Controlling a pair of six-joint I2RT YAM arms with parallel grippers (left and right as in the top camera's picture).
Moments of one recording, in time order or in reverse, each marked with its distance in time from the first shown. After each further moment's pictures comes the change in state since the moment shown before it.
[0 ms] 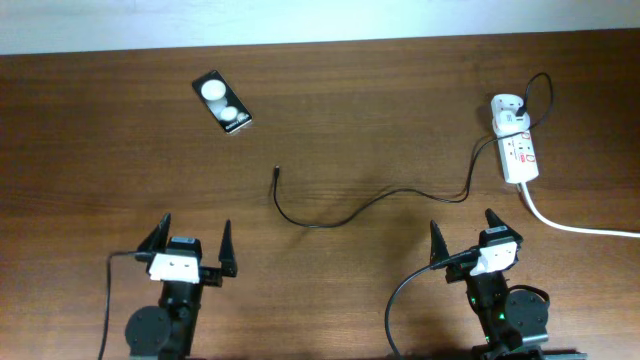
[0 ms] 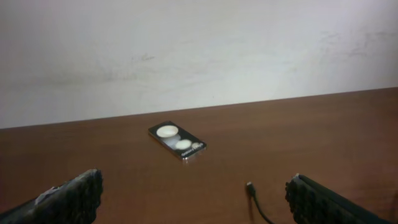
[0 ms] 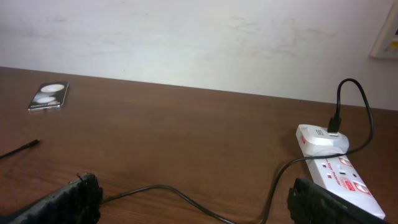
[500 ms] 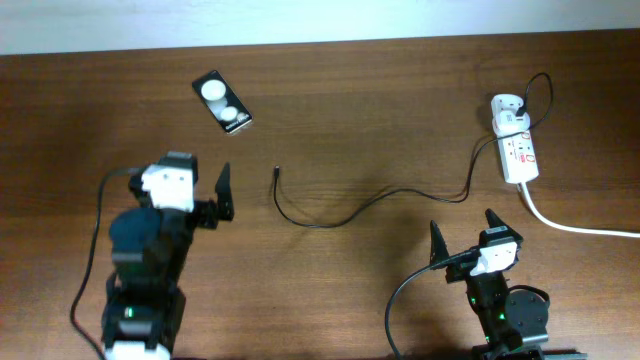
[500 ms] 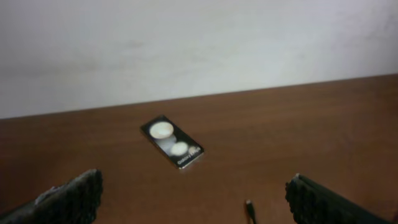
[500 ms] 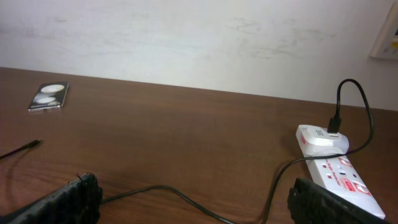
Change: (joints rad) left arm 0.000 0.682 0.475 -0.019 0.026 0.000; right arm 0.000 -0.002 0.000 0.000 0.000 0.000
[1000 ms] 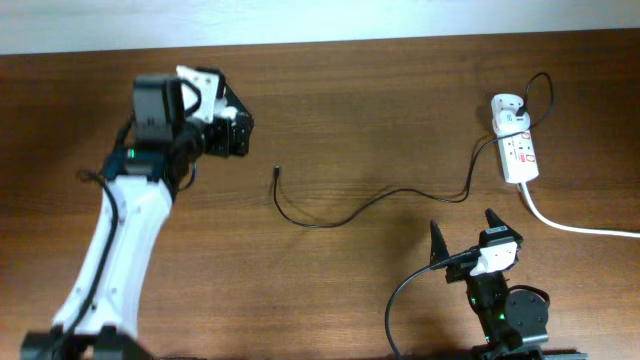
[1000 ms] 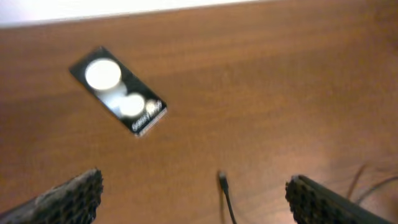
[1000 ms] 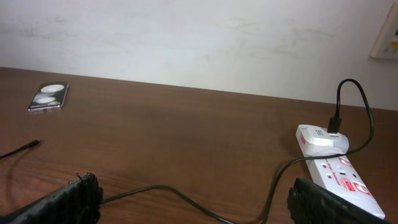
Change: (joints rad) left arm 0.000 0.723 0.717 -0.525 0.156 0.003; right arm 0.000 0.000 0.000 0.000 0.000 0.001
